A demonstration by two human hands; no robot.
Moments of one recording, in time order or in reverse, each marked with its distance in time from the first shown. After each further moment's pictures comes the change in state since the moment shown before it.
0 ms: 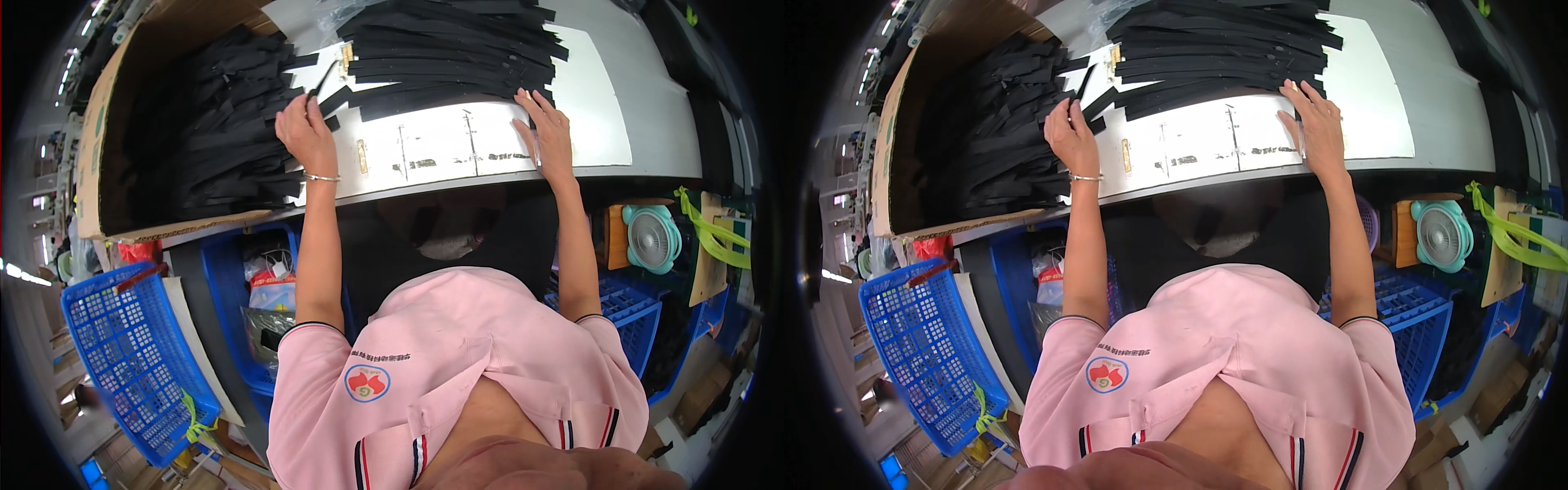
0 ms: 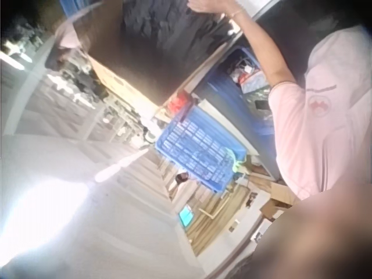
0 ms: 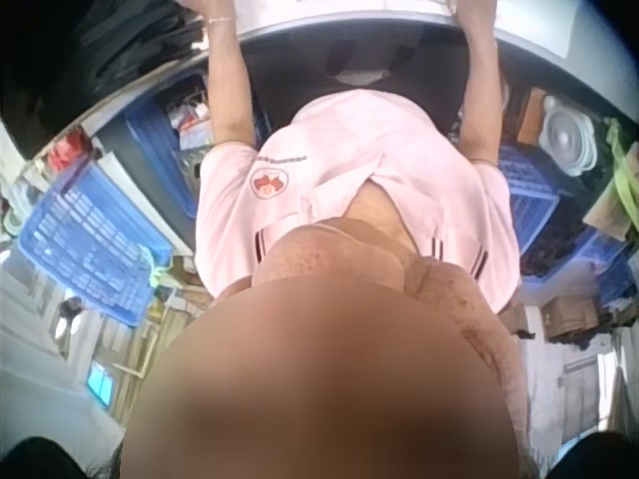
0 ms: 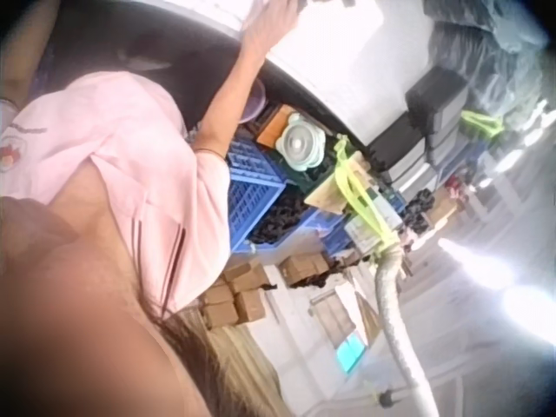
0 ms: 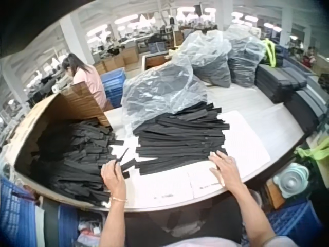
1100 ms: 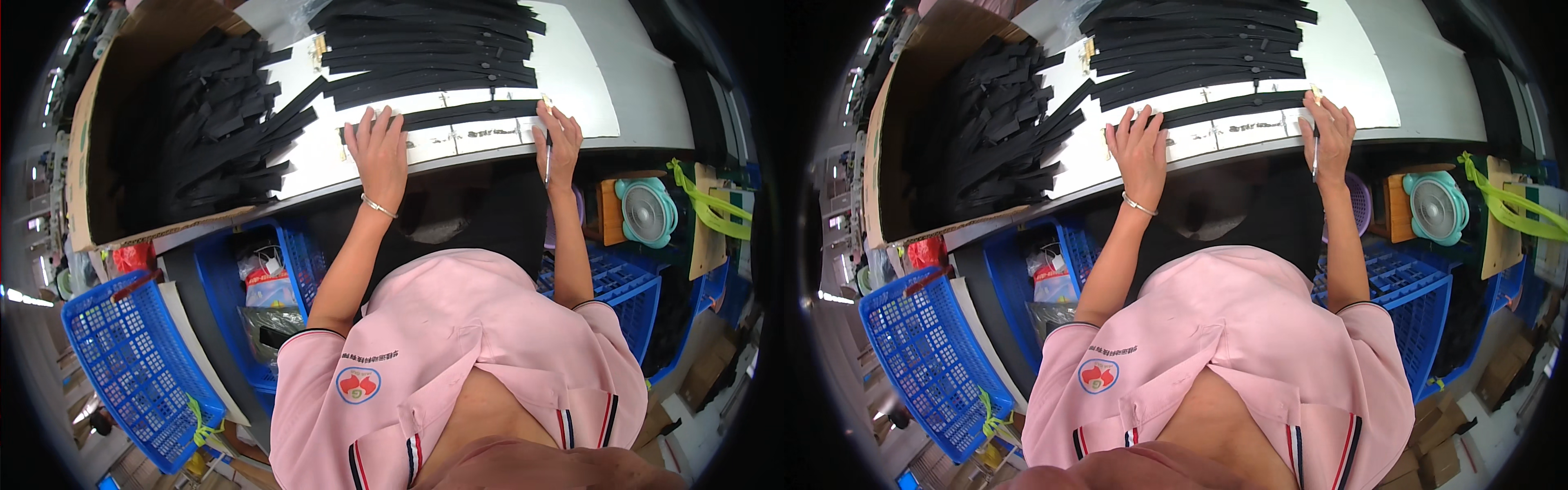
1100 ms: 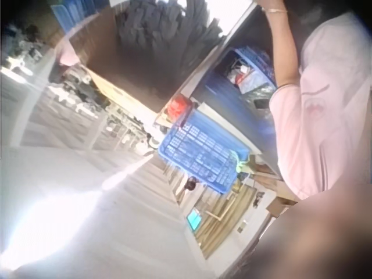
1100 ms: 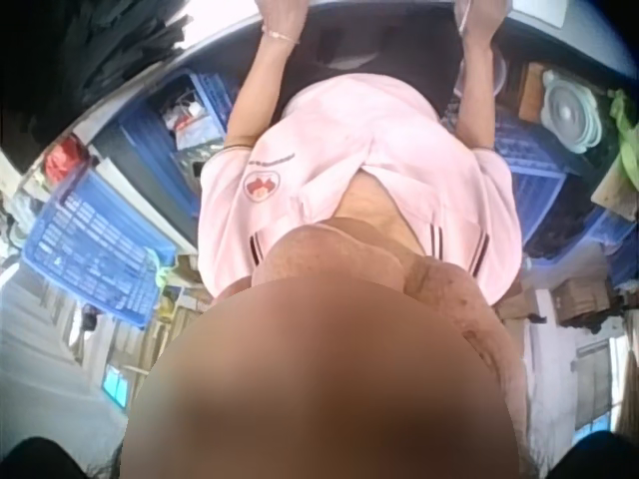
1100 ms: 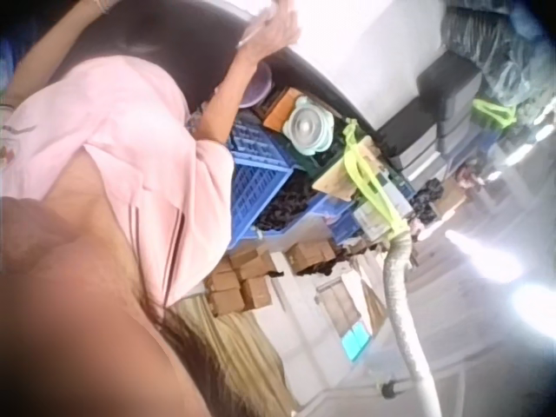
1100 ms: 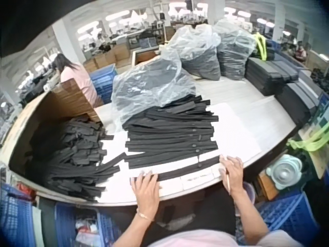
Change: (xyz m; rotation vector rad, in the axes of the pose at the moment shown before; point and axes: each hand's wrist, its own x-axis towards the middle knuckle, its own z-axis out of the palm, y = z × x) left_hand -0.095 0.112 -0.010 -0.090 -0.488 0.131; right_hand -0.075 0.036 -0.004 -0.036 0.312 0.013
